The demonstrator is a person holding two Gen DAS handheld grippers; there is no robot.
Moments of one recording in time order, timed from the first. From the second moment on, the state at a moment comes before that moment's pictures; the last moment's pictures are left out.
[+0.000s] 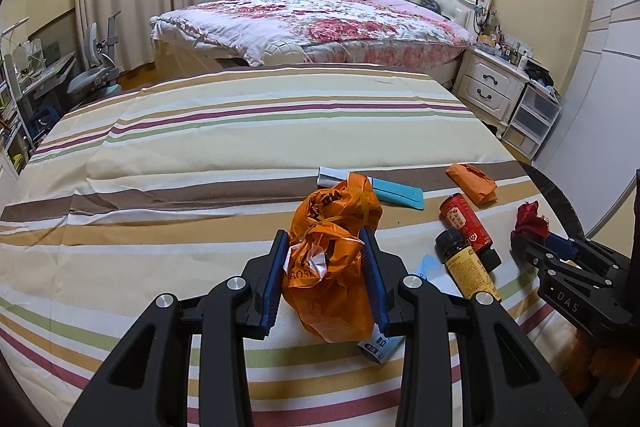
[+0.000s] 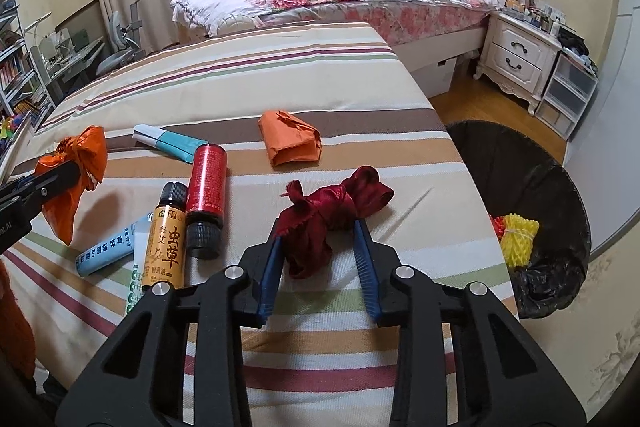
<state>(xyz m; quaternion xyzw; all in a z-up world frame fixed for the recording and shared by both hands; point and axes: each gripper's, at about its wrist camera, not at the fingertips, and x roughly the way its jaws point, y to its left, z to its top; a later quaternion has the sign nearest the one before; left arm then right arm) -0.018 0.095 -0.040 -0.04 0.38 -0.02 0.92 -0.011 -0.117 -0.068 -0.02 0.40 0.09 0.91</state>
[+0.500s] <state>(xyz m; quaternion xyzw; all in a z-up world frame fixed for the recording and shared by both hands) 0.003 0.033 -0.008 -0.02 0.34 -0.06 0.94 -0.011 -0.167 -0.028 -0.01 0.35 0.04 0.94</state>
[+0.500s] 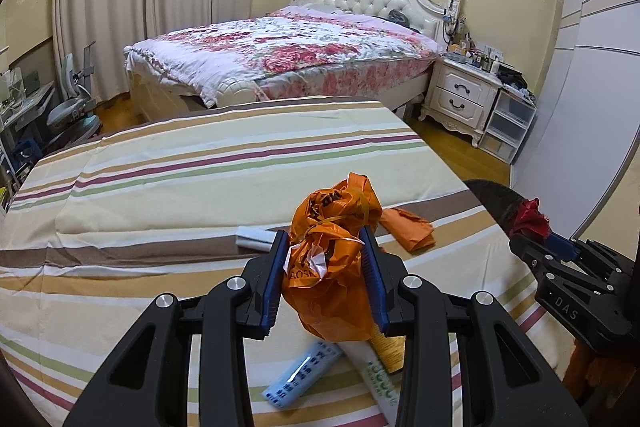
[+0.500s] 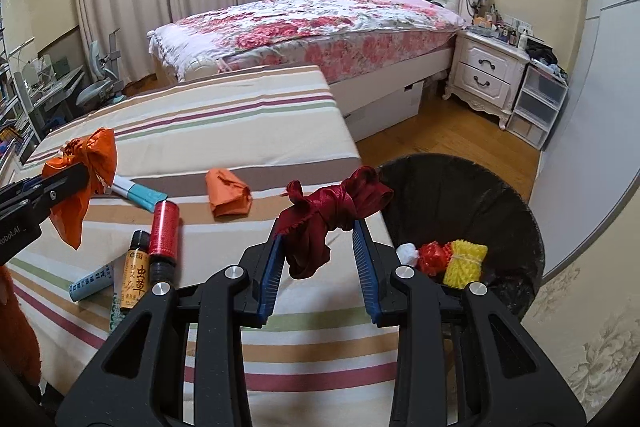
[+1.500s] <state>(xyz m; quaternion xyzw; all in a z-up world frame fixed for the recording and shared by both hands) 0.090 -0.155 -0.028 0.07 0.36 -0.15 0.92 0.041 -0.295 -0.033 0.05 0.34 -0.07 0.94</state>
